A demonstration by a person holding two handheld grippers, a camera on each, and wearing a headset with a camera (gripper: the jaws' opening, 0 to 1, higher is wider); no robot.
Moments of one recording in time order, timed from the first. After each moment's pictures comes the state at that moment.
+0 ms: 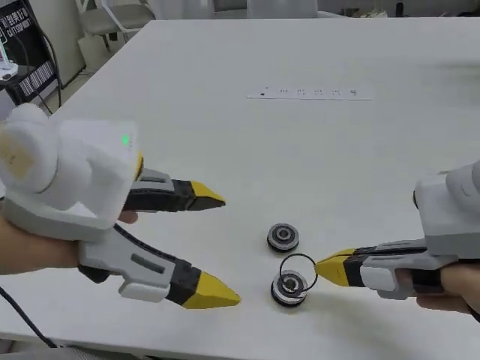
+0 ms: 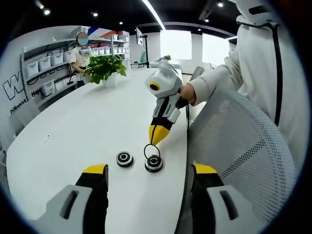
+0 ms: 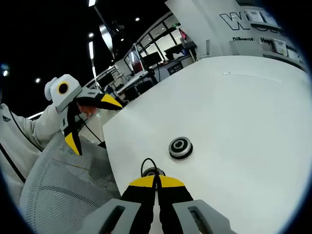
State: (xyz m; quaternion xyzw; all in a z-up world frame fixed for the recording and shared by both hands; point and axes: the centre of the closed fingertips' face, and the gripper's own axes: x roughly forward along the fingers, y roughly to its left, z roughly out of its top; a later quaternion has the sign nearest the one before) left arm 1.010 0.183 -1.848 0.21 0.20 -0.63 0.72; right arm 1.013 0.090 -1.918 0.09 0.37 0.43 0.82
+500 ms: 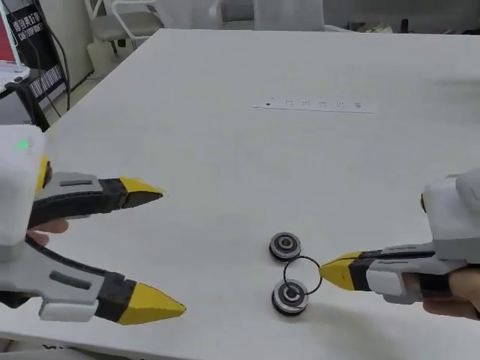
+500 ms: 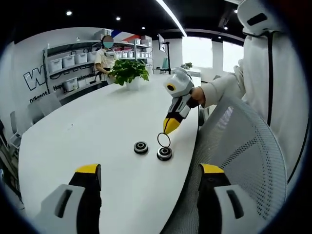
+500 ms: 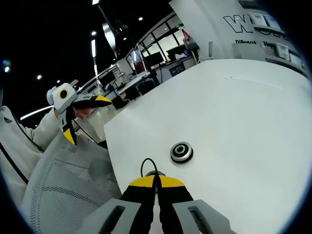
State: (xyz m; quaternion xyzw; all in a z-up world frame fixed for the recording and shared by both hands) left arm 1.006 0.237 -1.832 0.17 0.20 -0.56 0.79; right arm 1.014 0.091 -1.907 0.08 0.36 0.44 0.82
